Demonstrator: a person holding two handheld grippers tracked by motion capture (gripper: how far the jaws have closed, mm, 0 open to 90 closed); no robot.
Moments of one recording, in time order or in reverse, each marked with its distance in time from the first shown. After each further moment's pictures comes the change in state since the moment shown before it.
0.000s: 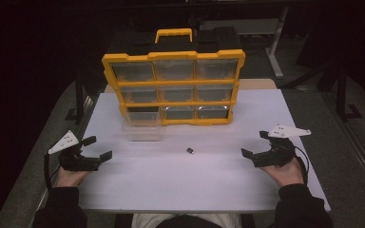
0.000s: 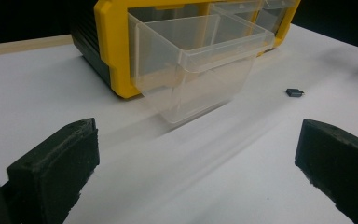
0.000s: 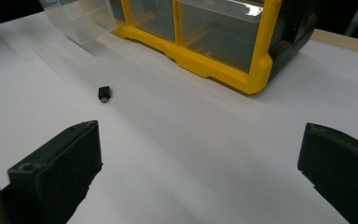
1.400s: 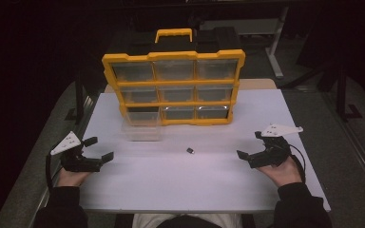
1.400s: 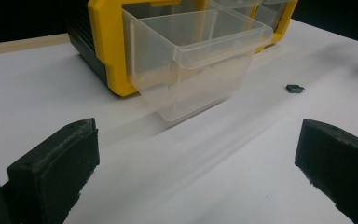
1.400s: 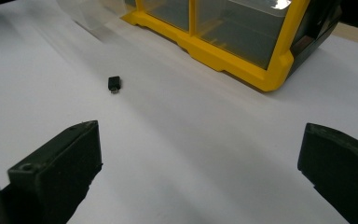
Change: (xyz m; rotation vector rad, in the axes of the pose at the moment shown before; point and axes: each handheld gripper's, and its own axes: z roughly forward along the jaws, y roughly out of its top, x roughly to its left) left arm -0.004 -0.001 0.003 0.014 0.003 0.016; right arm 0.010 0.011 0.007 0.070 0.018 -0.041
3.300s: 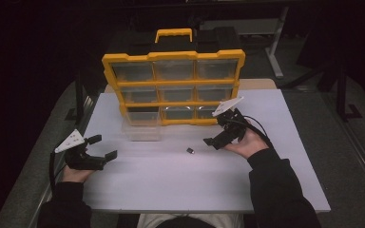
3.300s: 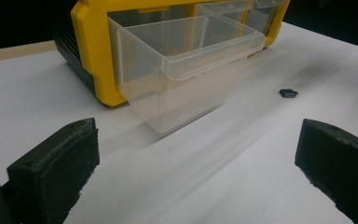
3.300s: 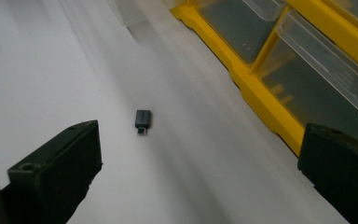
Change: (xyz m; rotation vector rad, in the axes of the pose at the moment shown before) left arm -0.002 0.004 0.009 -0.013 -0.031 0.013; right arm 0.034 0.099 0.081 0.250 0.117 -0.207
